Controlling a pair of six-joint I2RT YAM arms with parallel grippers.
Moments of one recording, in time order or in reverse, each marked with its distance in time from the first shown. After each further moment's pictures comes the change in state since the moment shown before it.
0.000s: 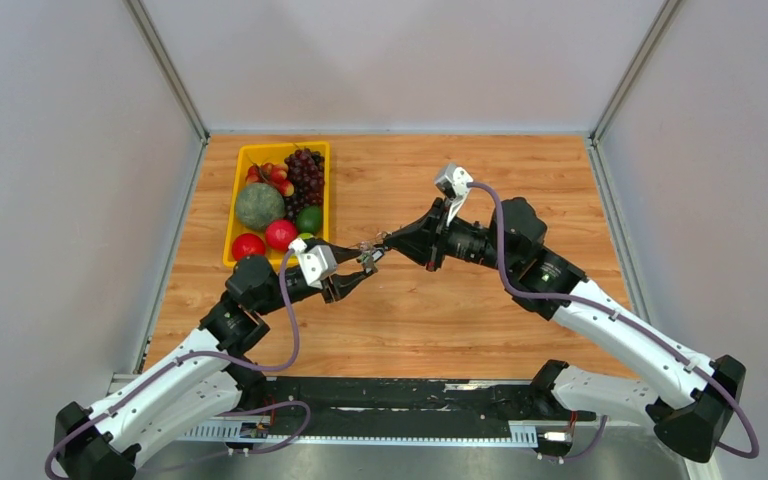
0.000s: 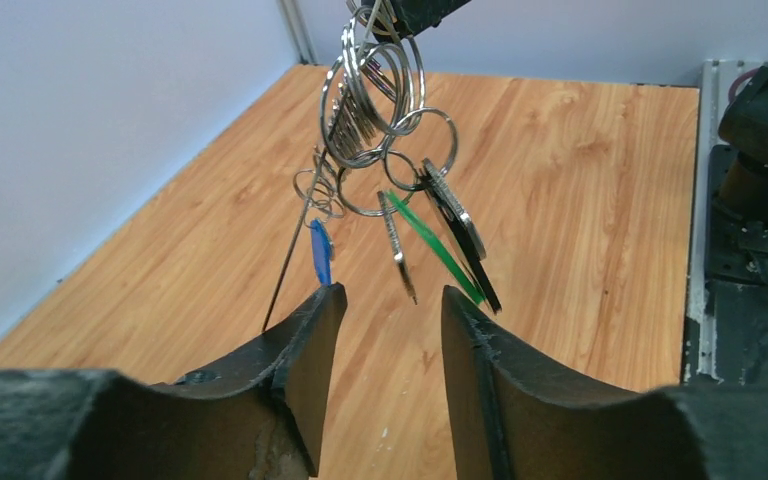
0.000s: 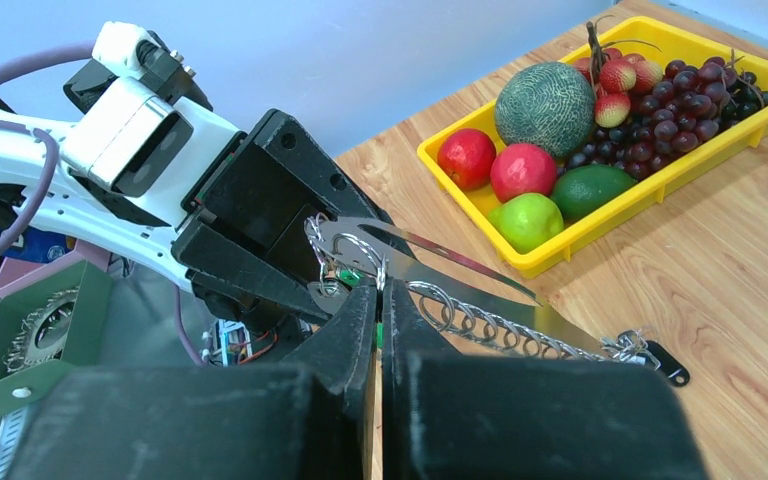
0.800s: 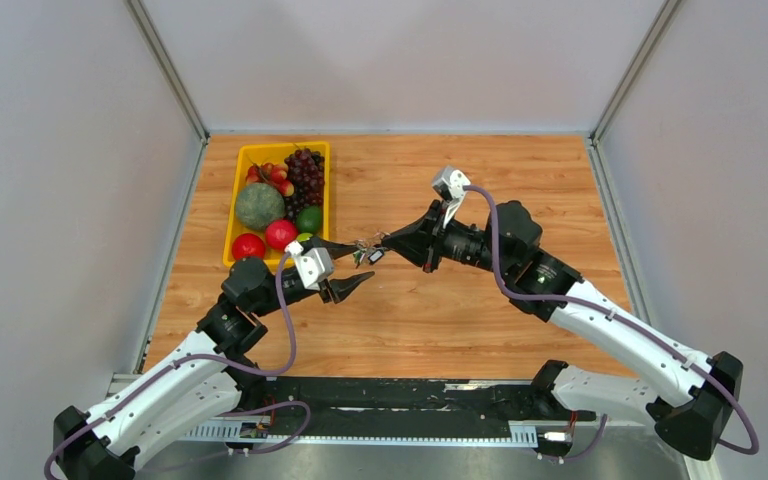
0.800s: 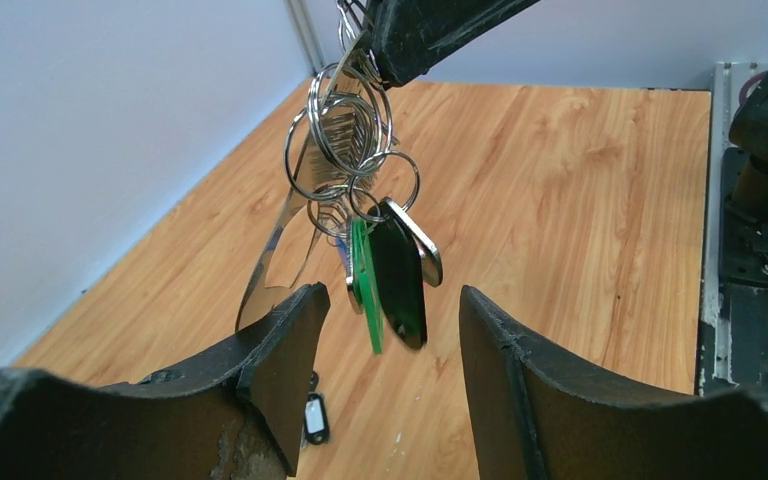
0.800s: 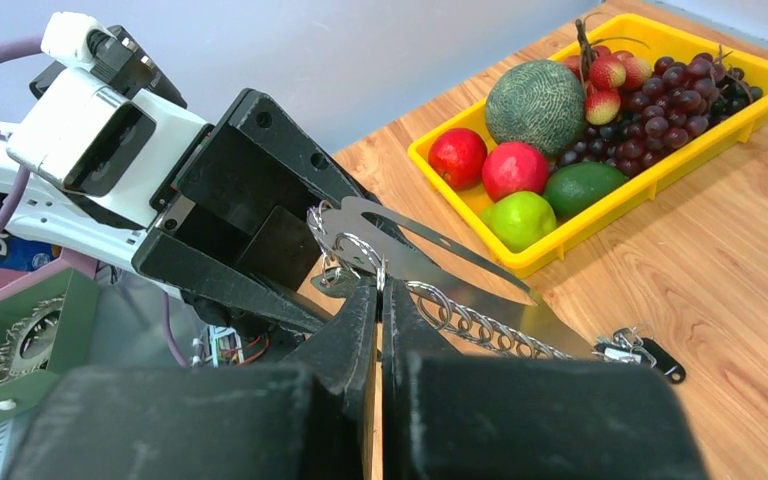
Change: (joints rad) left arm 0.000 -0.025 0.000 -0.002 -0.005 0.022; right arm 0.023 0.013 -0.014 0.025 0.040 -0.002
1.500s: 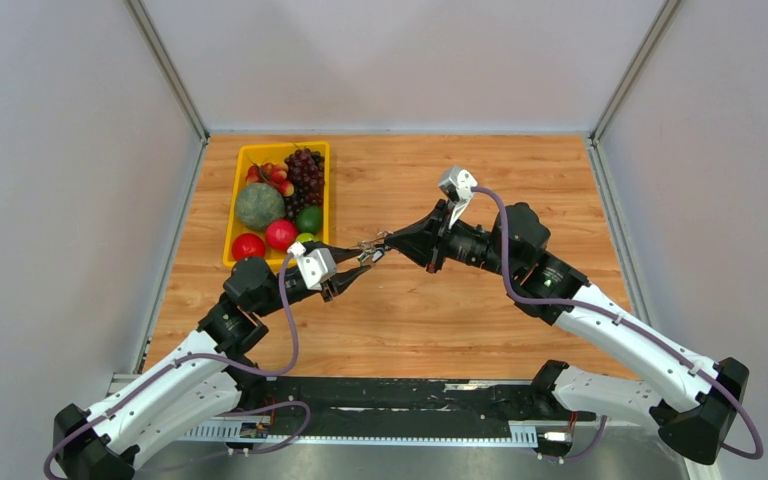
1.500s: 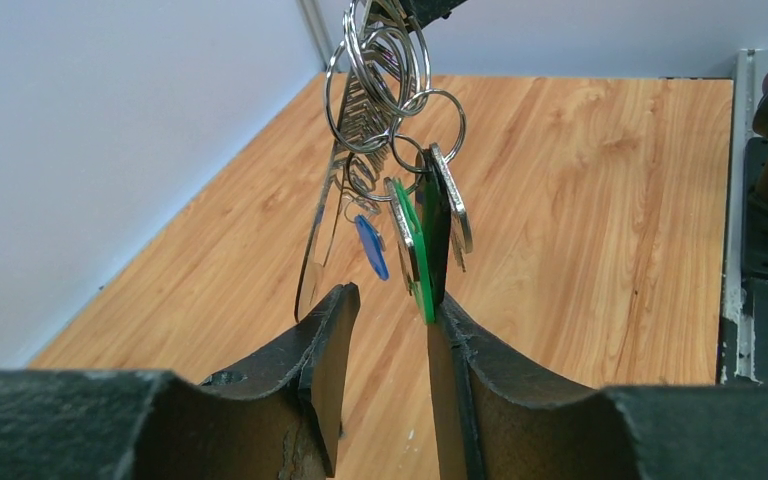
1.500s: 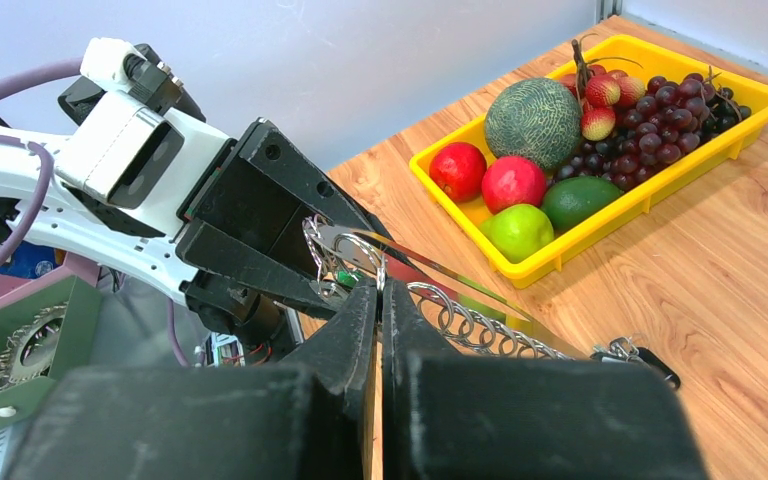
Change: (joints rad) left arm -0.012 0.008 0.000 -0.001 -0.028 0.029; right arm 0.003 -0.037 -0.005 0.000 0.017 -0.002
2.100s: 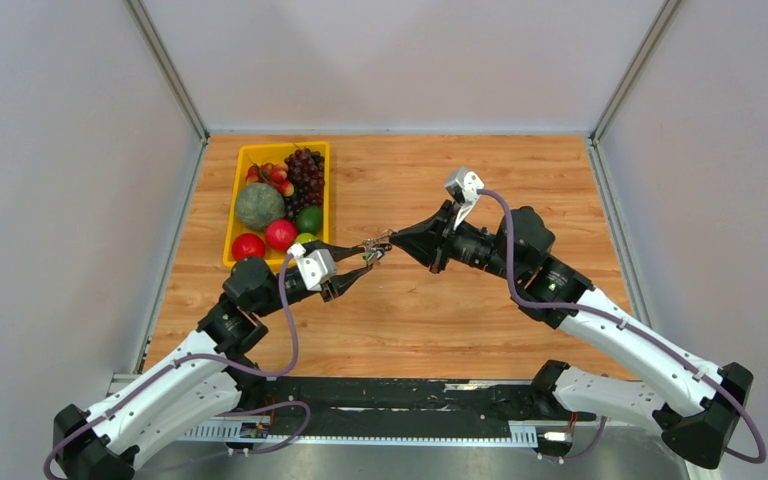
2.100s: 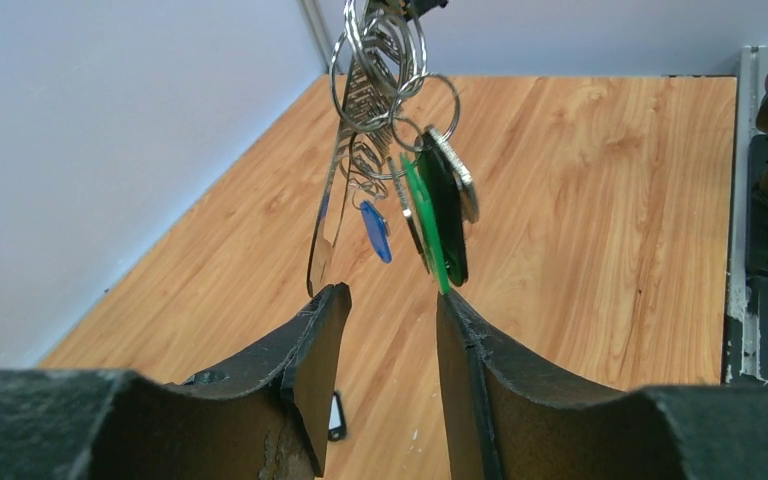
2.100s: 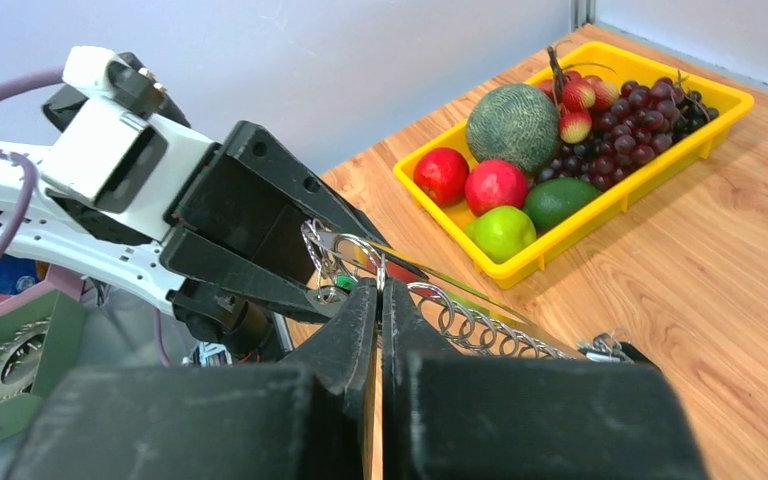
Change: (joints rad) left arm -0.001 -0.002 0.000 -0.001 0.000 0.014; right arm 0.001 -0.031 -0.017 0.002 0.042 -0.005
